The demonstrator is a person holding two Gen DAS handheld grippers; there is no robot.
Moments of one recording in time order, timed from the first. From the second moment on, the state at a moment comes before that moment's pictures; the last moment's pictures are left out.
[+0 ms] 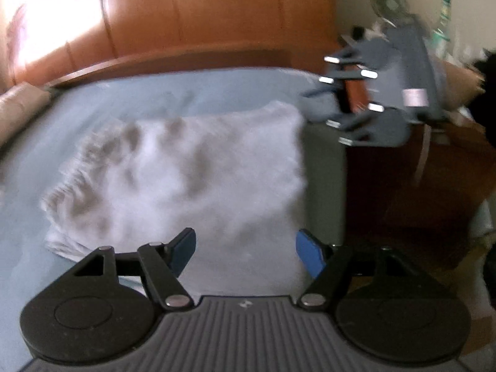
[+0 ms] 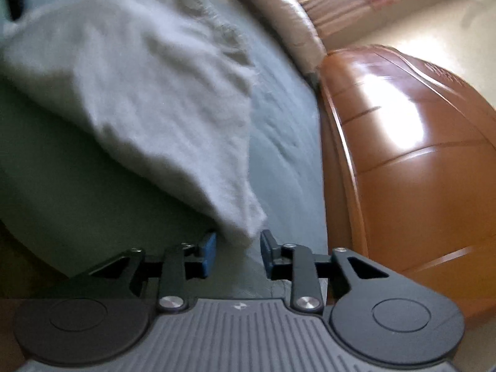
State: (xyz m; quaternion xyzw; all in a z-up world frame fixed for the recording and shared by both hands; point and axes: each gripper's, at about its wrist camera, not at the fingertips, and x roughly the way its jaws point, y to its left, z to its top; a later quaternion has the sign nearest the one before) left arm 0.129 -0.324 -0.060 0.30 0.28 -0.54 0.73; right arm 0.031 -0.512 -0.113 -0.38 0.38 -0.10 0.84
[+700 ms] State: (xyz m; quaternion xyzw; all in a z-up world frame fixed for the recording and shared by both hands) left arm 0.232 -0.338 -0.080 0.23 0.32 -0.49 0.78; right arm 0.029 -0.529 -0.078 0.02 0.30 -0.05 0.95
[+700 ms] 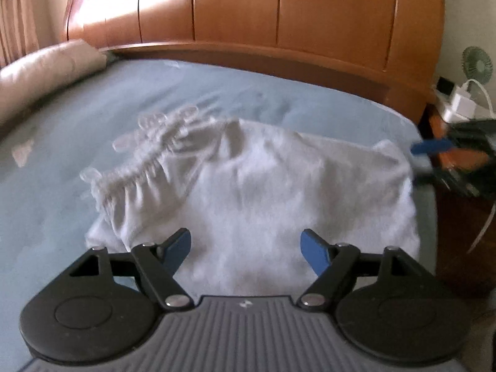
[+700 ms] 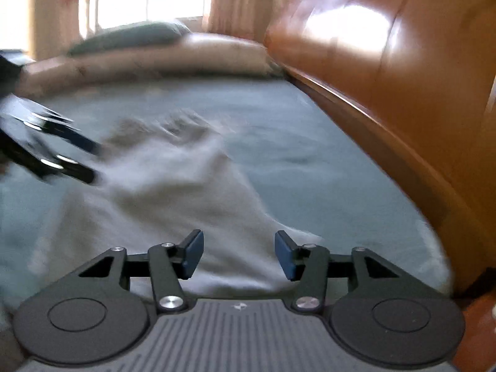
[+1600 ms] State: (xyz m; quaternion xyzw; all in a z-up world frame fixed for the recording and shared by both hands) left arm 0.313 -0.333 -0.109 0.15 0.38 -0.46 0.79; right arm 0.021 -0.480 -0.116 0.09 0.30 -0.07 0.95
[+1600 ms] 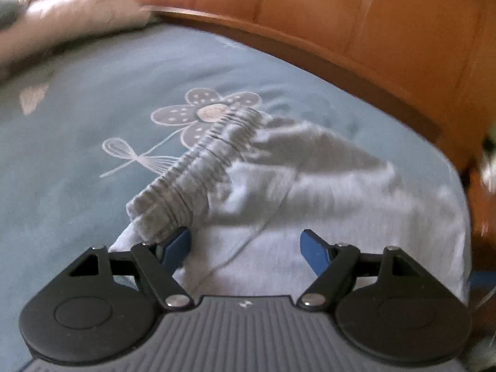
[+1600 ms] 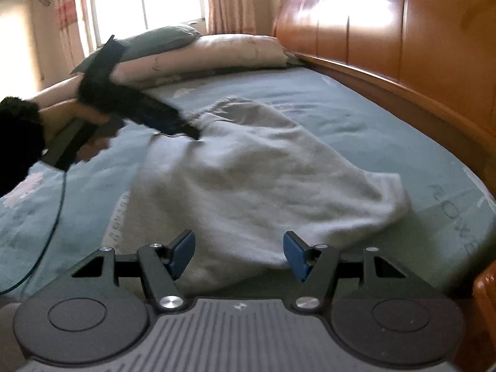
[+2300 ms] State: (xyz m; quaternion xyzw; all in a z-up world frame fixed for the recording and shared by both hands) left arm 0.352 -0.457 -0.111 0.03 0.42 -0.53 0.74; right arm -0.007 -0.506 -0.131 0.19 0.27 -0.13 0.94
